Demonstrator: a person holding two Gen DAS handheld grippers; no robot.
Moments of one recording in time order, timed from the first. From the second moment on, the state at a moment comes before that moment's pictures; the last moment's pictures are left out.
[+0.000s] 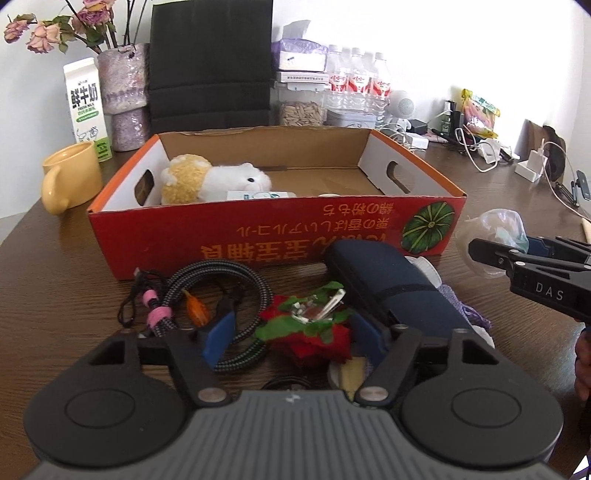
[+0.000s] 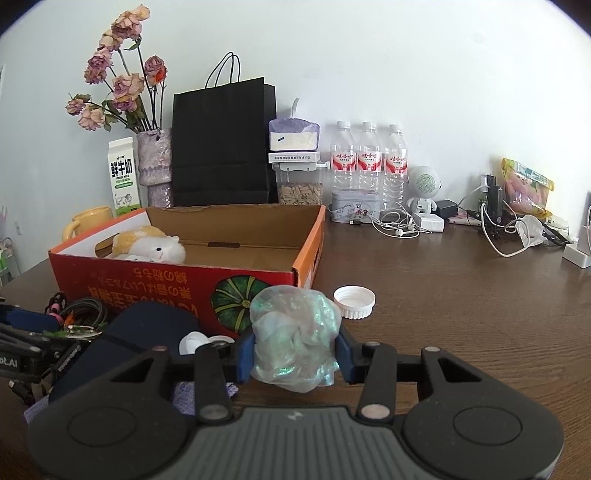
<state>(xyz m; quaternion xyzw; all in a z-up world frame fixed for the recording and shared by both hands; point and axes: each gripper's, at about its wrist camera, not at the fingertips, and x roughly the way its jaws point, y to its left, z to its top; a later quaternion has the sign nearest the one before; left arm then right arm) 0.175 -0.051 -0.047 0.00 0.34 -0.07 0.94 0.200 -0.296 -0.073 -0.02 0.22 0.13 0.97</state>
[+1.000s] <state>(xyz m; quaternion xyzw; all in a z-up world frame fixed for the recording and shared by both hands) 0.172 -0.031 -0.006 -0.02 0.26 -0.05 0.96 0.191 -0.286 -0.039 -0.01 0.17 0.18 0.97</state>
